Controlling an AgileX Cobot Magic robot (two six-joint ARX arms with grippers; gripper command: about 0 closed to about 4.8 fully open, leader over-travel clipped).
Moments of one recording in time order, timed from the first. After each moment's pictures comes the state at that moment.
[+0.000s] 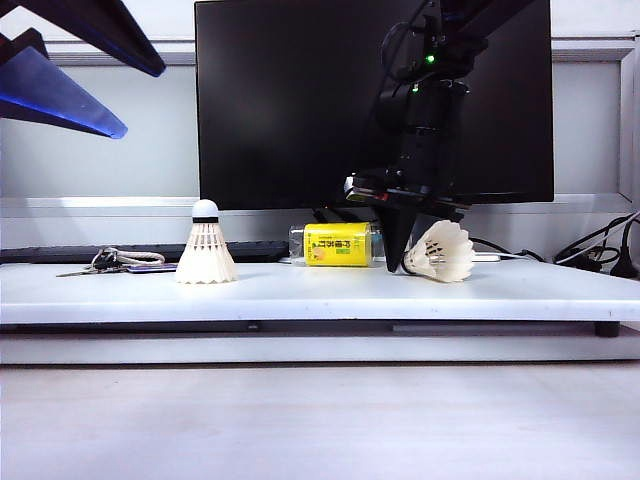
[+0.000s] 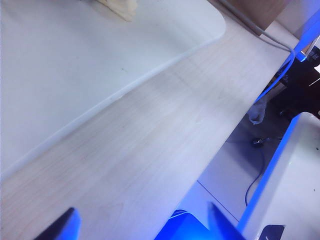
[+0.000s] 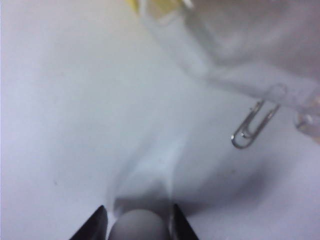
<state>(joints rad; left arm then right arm) -0.48 0.88 0.71 -0.48 0.51 -0.02 0.37 2.39 2.35 -1.30 -0.13 -0.19</state>
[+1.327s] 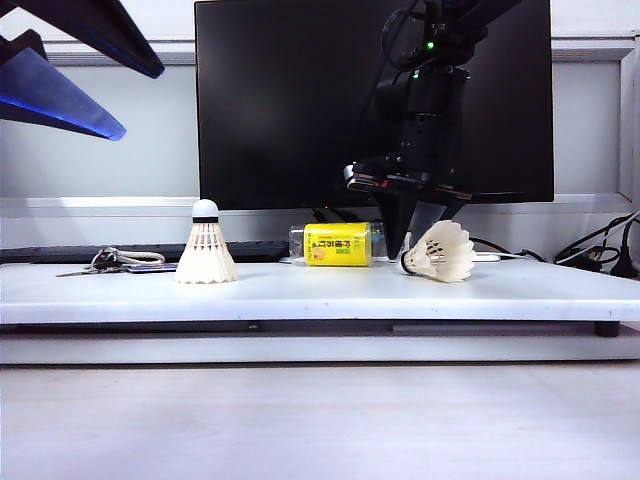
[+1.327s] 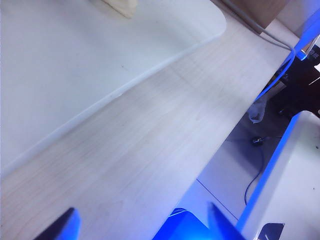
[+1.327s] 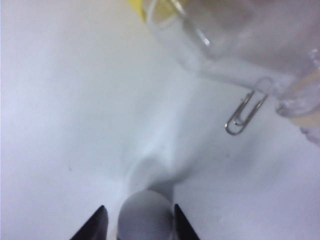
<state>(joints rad) -0.48 0.88 0.71 -0.49 0.51 -0.02 0.37 2.40 2.42 -1.36 -0.13 -0.18</state>
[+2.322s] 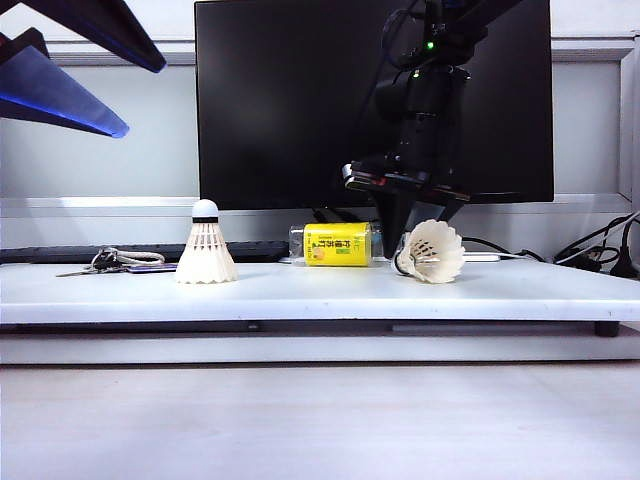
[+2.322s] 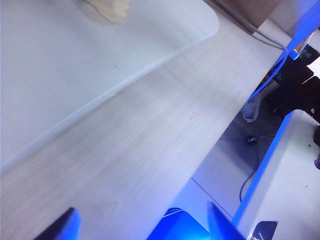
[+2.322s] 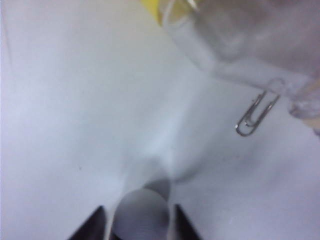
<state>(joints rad) -0.48 0.88 0.71 -0.49 0.54 -0.02 0.37 2.40 2.42 -1.37 -0.15 -0.18</state>
